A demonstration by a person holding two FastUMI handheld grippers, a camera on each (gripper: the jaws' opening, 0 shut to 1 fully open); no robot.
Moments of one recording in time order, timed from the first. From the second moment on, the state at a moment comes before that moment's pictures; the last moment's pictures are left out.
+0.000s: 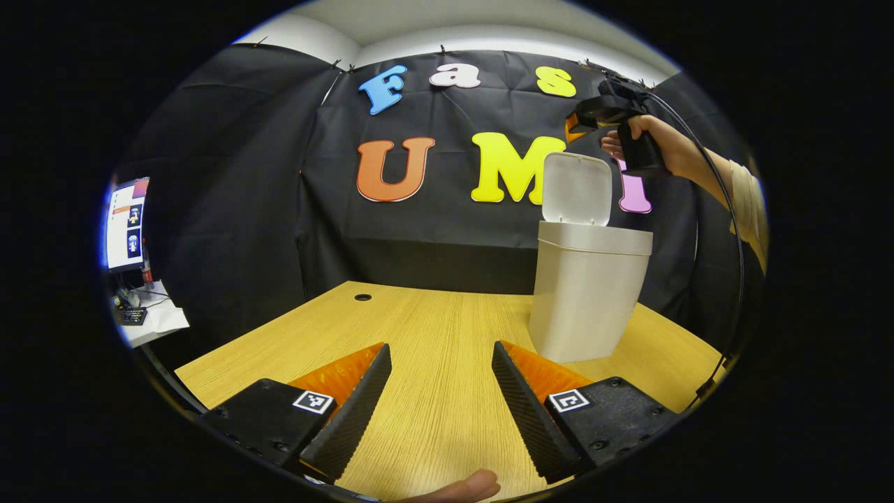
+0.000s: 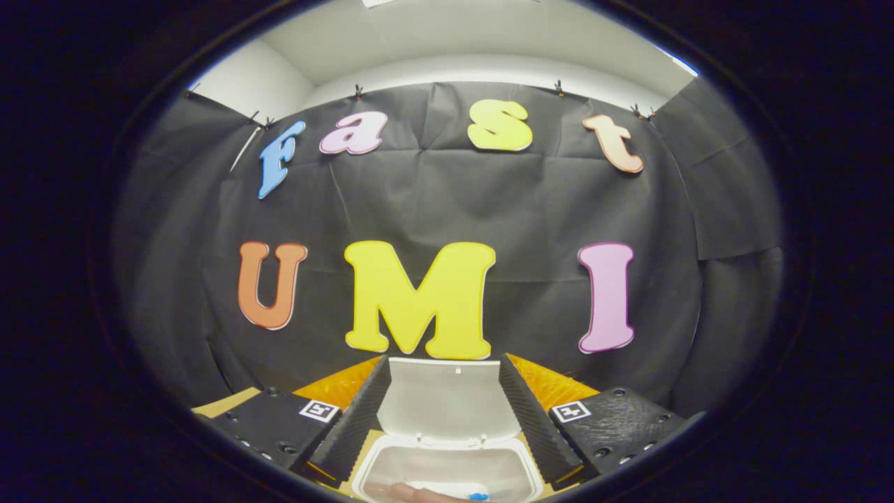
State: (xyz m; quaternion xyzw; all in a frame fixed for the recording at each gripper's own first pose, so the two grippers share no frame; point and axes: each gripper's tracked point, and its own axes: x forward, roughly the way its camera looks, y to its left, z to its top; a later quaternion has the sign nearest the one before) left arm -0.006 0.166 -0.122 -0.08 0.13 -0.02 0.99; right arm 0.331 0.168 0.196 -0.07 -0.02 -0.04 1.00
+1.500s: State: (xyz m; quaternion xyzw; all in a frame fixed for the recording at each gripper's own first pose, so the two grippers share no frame) left arm -0.012 0.131 -0.122 -0.08 0.12 -0.06 0.99; right arm 0.336 0.133 0.085 -0.03 0.20 -0.04 0.98
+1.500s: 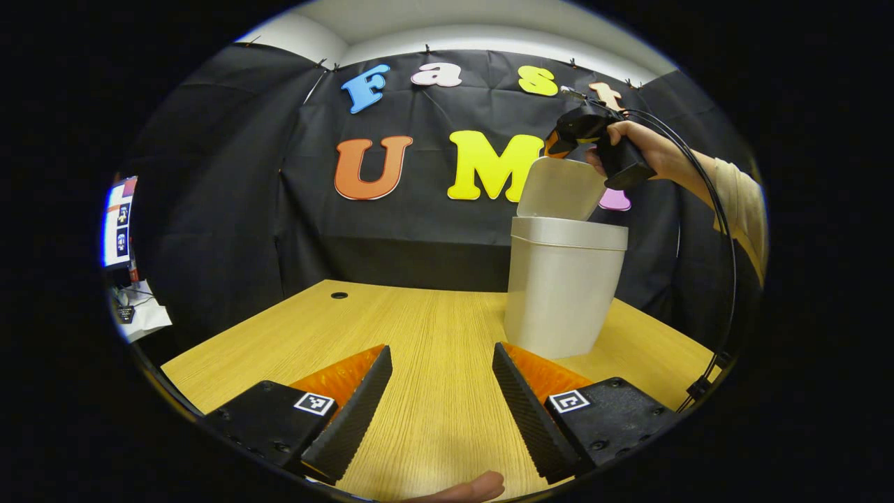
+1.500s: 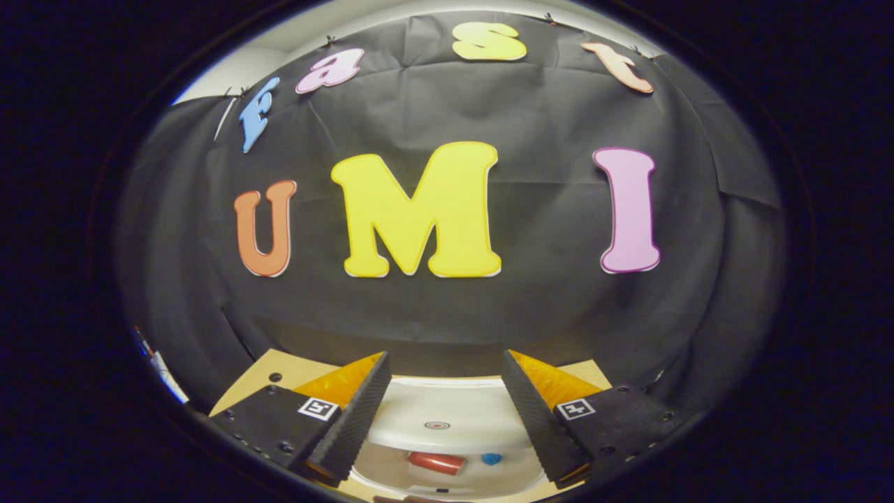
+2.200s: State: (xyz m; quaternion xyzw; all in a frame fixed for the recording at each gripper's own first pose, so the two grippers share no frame) left arm -0.009 0.108 -0.120 -0.05 0.12 -0.06 0.99; right arm 0.296 0.117 0.017 -0.02 0.30 -0.02 0.95
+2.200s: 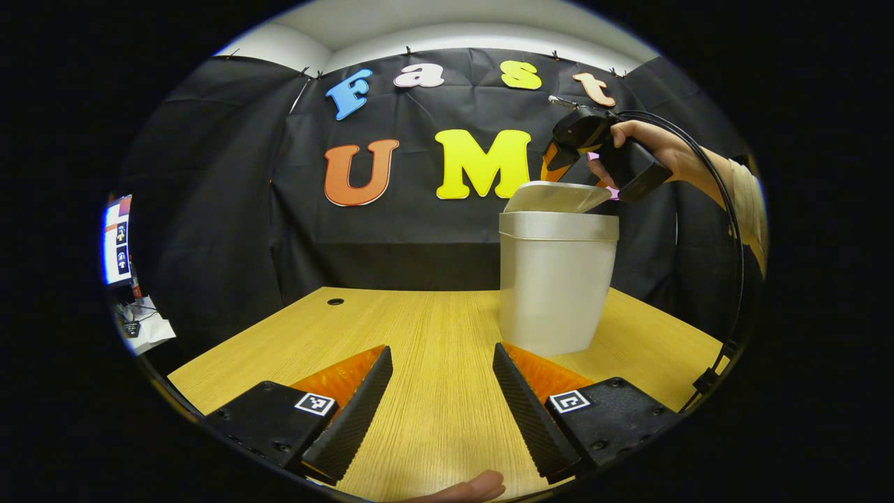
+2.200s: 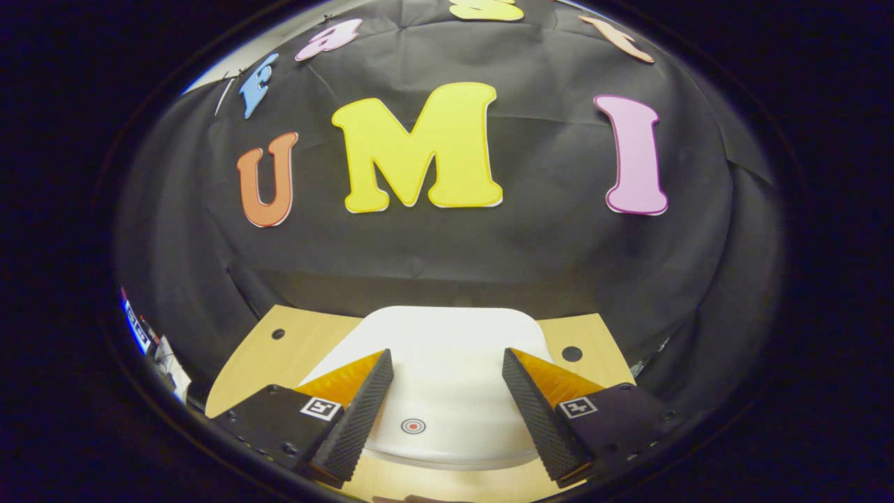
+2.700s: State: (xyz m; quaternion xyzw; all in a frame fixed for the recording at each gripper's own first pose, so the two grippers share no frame) left arm -0.008 0.095 -0.119 -0.05 0.13 -0.07 0.99; right arm 0.264 0.112 -0.002 -0.04 0.32 -0.03 0.94
